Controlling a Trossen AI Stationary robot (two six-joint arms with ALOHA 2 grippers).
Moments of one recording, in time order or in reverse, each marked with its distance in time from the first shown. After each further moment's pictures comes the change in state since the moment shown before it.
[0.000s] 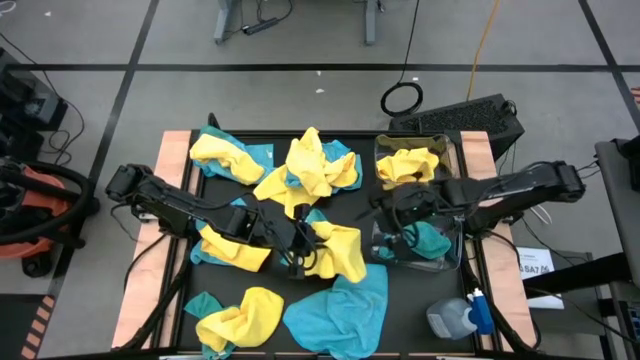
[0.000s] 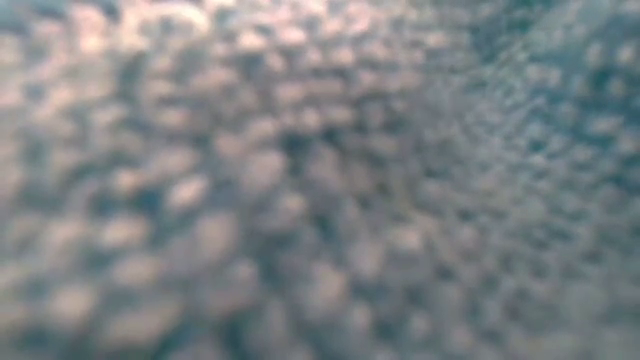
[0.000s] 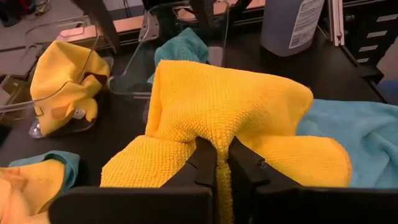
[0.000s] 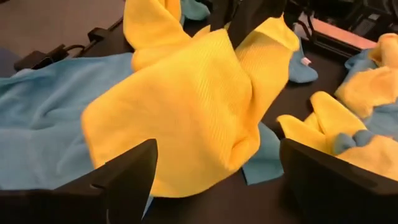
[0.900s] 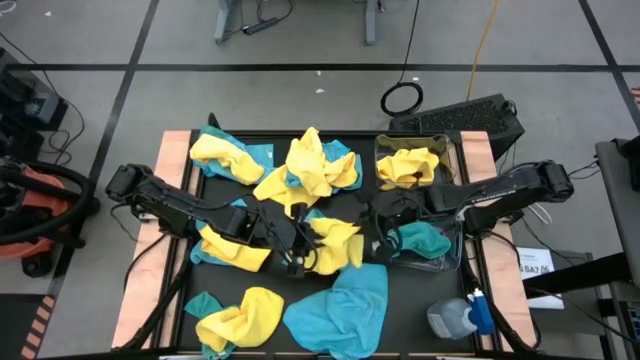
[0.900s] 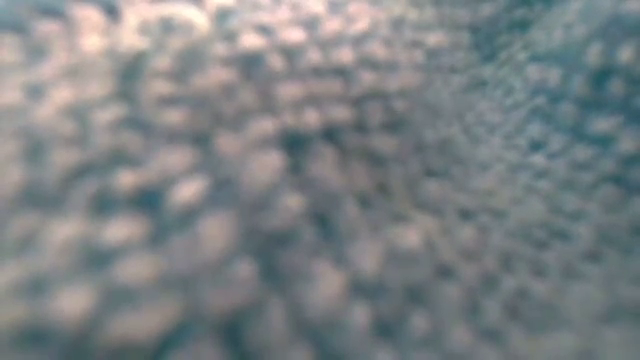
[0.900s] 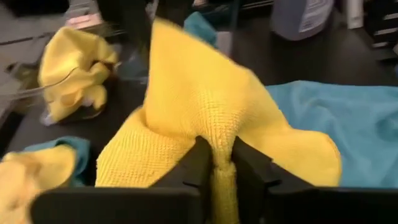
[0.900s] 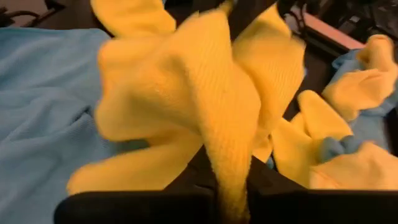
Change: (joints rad) left arm -0.010 0.000 0.000 -0.063 -0.059 -0.010; right arm 0.004 0.124 -0.001 0.120 0.103 -0.086
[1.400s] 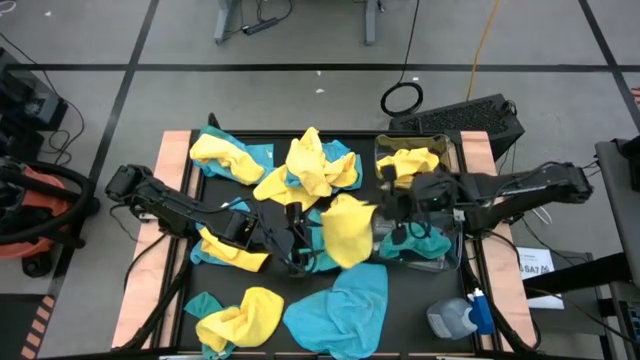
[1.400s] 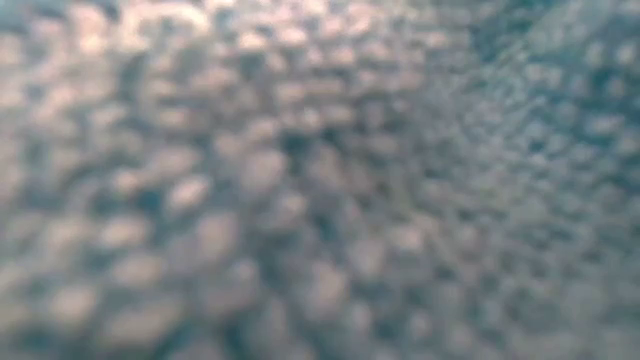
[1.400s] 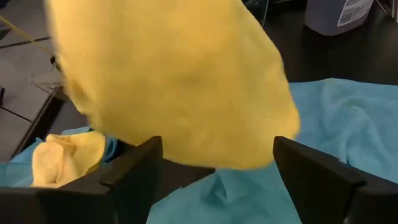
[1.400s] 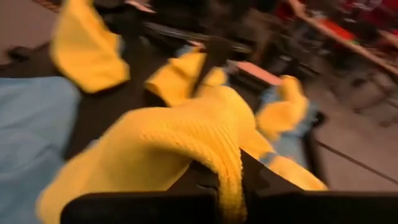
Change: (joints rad) left arm -0.030 0.000 0.000 -0.024 -0.129 -0.049; right arm -0.024 -0.238 0.001 -0.033 0.139 -0.029
